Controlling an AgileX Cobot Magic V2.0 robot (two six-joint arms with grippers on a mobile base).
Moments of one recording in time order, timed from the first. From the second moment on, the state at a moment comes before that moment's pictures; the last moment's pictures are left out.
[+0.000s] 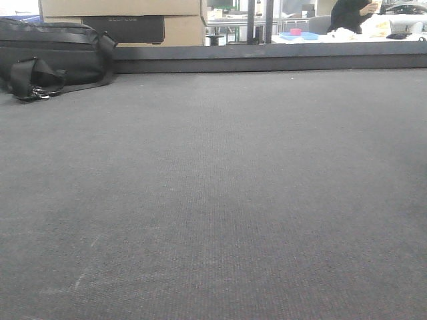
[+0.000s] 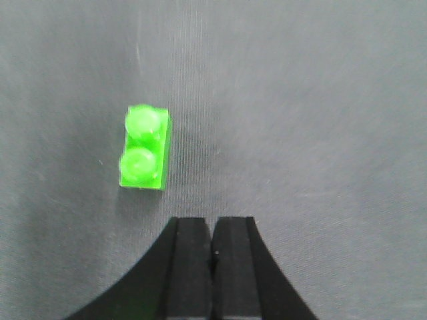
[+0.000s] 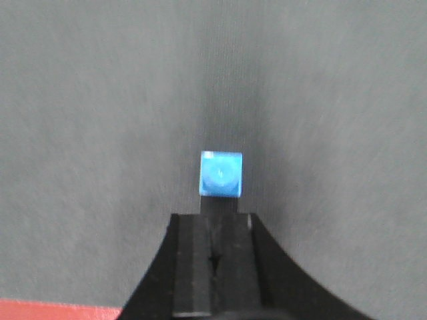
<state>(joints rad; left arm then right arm) 0.04 1.08 -1.00 0.01 1.06 -0.02 0.07 0.98 -0.95 0.11 1.13 -0.09</state>
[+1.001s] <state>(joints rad) 0.04 1.20 -1.00 0.01 1.06 -0.02 0.07 1.54 -0.91 0.11 0.94 -0.07</state>
